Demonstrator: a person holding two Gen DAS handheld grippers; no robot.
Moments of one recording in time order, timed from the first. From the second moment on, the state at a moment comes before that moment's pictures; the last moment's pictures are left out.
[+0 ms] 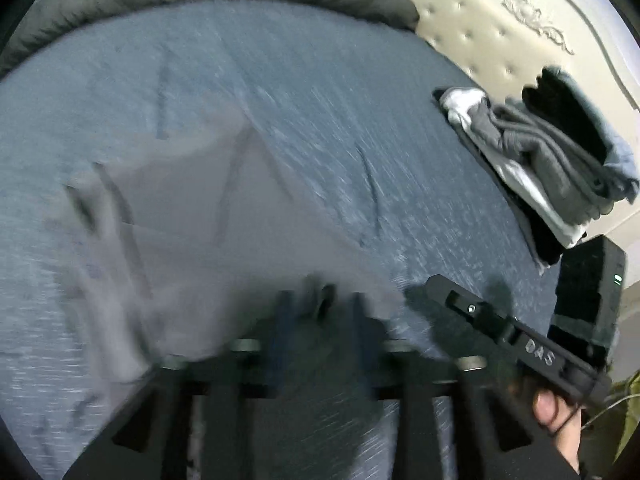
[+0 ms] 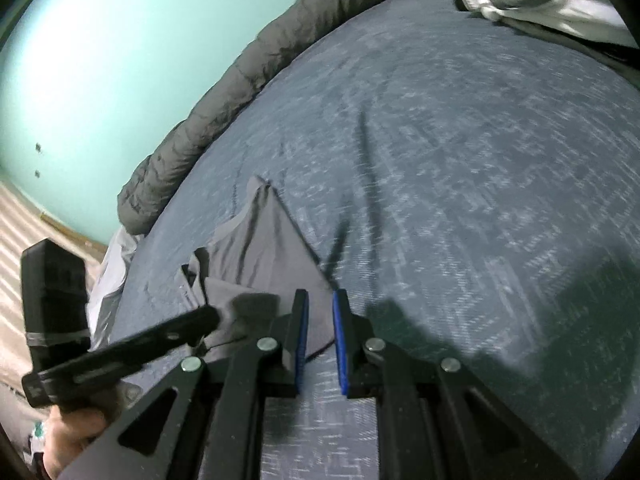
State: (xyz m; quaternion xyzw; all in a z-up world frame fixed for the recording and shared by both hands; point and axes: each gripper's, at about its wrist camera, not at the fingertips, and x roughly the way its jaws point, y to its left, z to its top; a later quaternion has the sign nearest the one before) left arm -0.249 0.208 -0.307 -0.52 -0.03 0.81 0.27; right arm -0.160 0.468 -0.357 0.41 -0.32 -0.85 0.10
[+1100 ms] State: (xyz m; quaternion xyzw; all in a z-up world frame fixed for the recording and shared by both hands) left arm -0.264 0.130 -0.338 -0.52 -0.01 0.83 0.21; right arm -0.184 0.414 -0.371 0.46 -0.22 -0.85 0.11
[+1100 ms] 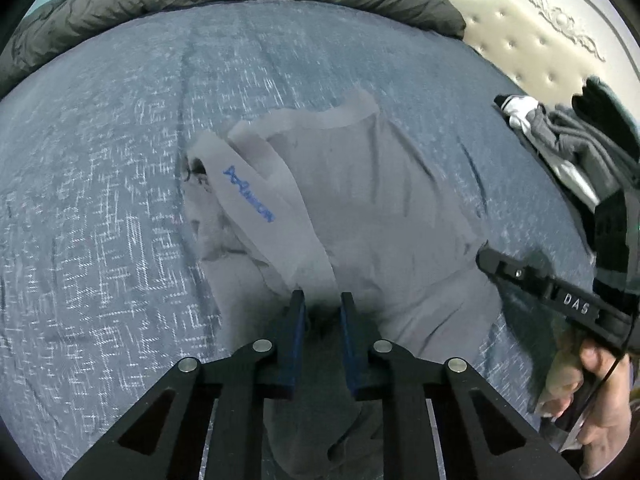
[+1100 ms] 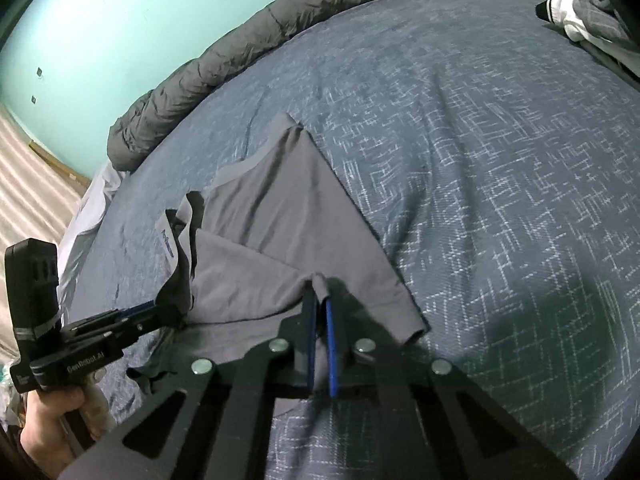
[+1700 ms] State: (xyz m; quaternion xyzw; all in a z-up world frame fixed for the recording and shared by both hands) left arm -0.371 0.153 -0.250 -0.48 -0.06 0.85 0.21; right arm -0.157 0.448 -0.351 0.42 -0.25 -0.86 0.13
